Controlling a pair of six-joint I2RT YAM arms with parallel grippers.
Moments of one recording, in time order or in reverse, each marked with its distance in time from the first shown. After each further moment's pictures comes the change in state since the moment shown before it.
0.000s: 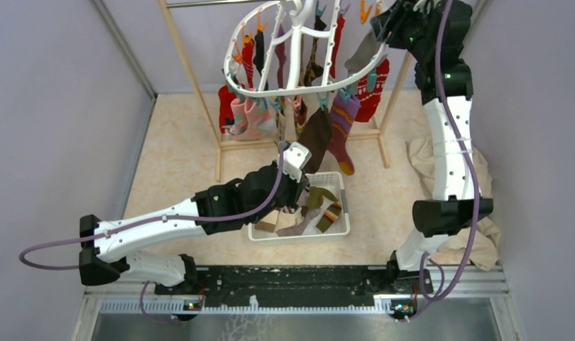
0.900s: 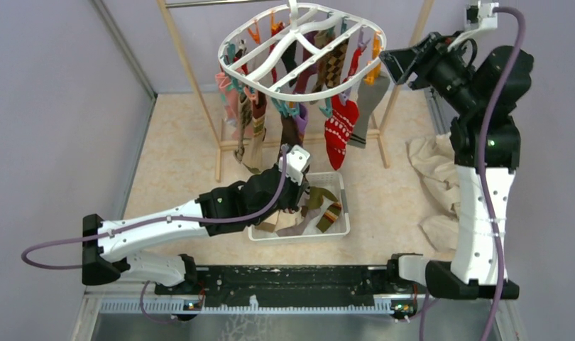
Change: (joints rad) left arm 0.000 0.014 -0.036 0.040 0.000 0.006; right arm -0.097 -0.391 -0.235 -0.043 -0.268 0.047
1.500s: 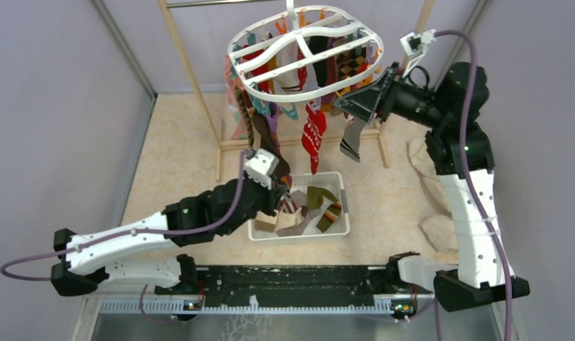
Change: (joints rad) left arm -0.016 -0.179 -0.121 -0.037 -0.048 -0.095; right arm 0.154 -0.105 -0.191 0.083 -0.378 0.163
